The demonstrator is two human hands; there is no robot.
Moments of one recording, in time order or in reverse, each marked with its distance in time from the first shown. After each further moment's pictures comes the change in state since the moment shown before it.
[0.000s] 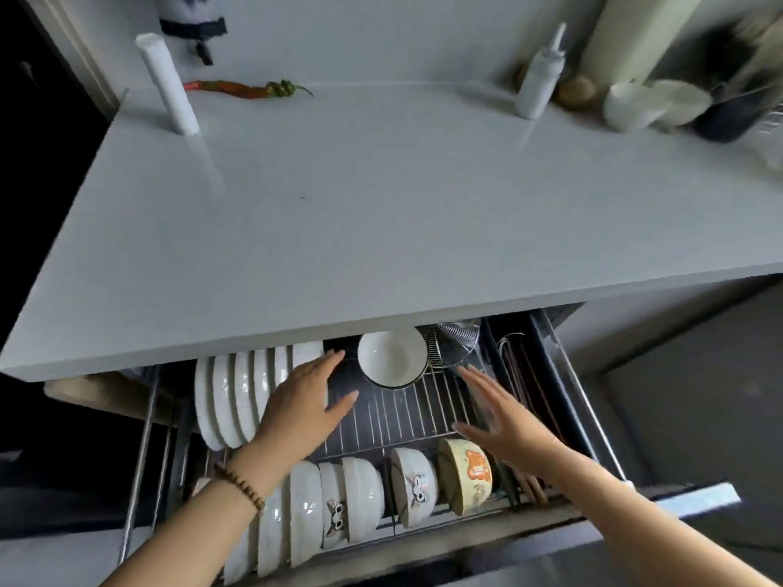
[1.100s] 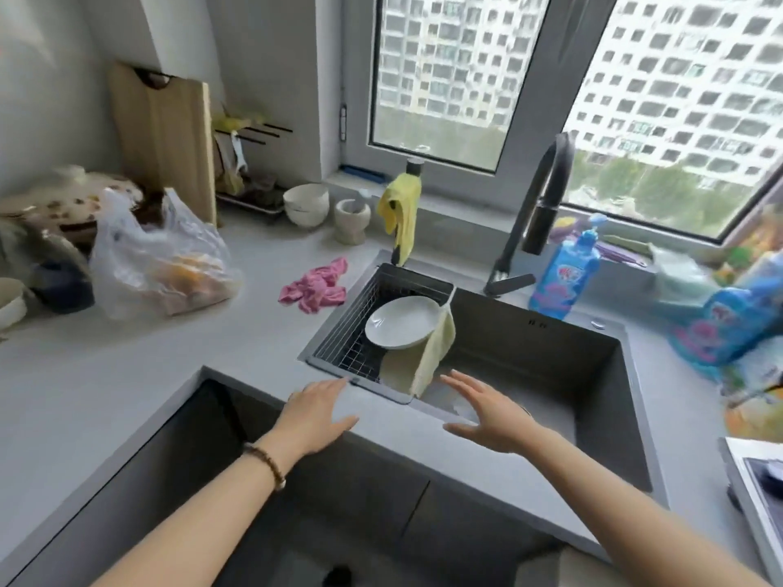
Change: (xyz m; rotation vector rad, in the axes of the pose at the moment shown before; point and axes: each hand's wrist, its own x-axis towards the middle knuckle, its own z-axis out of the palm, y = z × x) left_hand 0.078 0.800 0.317 0.435 -0.480 0.991; right_hand -0.462 0.489 -0.393 0.002 0.487 0.783
